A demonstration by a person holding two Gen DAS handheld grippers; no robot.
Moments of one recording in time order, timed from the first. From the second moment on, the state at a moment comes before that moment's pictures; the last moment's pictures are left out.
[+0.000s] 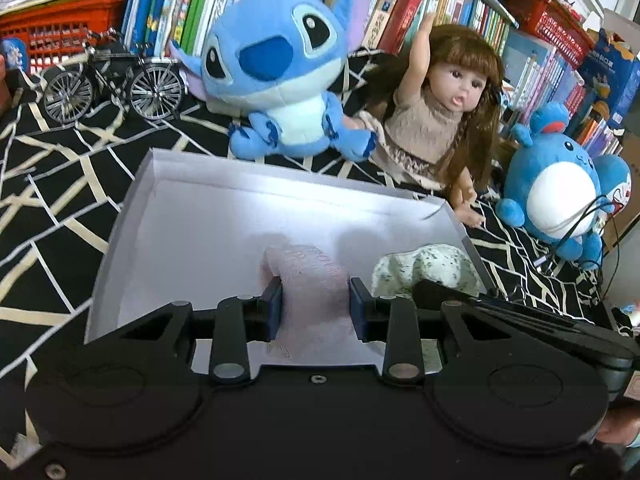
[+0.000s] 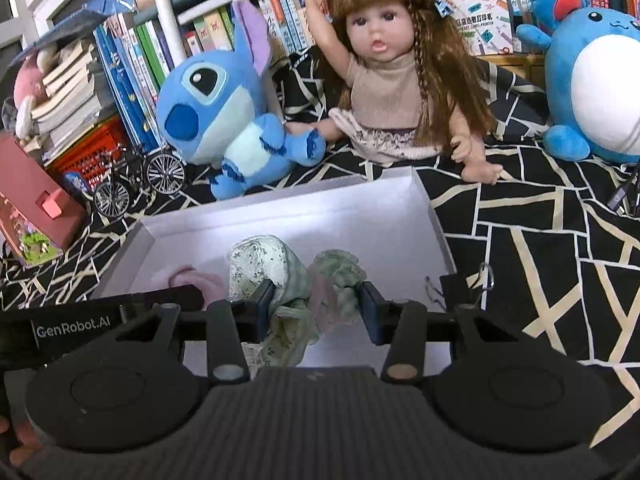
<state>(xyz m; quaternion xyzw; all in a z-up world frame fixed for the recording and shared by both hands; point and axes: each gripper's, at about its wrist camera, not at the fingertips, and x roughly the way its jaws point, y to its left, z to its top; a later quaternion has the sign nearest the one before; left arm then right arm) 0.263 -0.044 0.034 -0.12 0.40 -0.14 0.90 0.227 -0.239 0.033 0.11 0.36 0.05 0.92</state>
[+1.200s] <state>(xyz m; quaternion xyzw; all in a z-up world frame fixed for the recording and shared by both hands) 0.217 -0.029 0.072 -0.10 0.35 -0.13 0.92 0.188 -0.238 0.069 0.09 0.31 0.08 0.94</state>
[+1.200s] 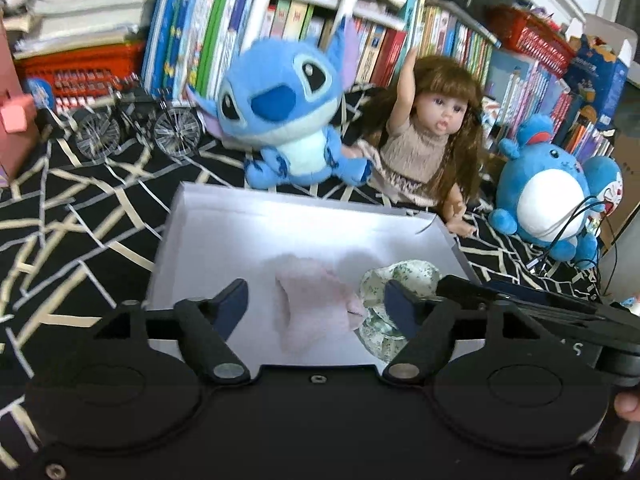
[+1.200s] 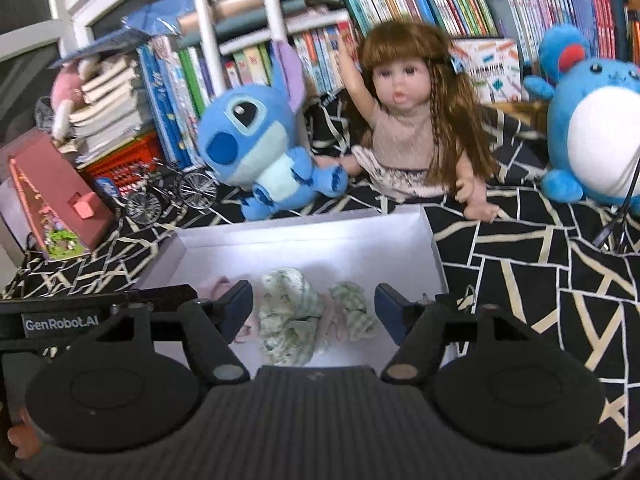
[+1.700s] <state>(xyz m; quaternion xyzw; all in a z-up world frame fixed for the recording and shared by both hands) 0.120 0.022 0.086 -0.08 0.27 -0.09 0.95 0.096 -0.242 0.087 0.04 0.23 0.10 0.97</state>
